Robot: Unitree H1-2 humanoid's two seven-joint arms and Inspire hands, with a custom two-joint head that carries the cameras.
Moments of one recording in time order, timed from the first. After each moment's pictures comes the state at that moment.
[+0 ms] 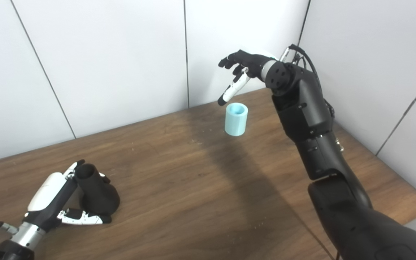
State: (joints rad) left arm -0.51 0.34 -0.49 0.49 0.55 -0.43 0.08; right arm -0.71 -0.60 -0.11 0.09 -0.79 0.48 0.73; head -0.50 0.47
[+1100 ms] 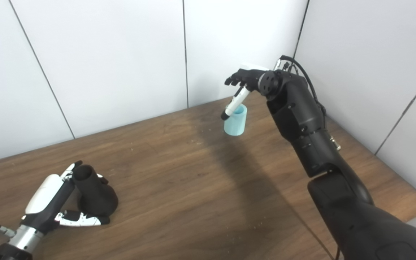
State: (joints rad) left arm -0.50 0.34 -0.49 0.49 0.53 -0.44 0.10; right arm -0.73 -0.63 -0.01 0.26 -0.84 0.48 0.76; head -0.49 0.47
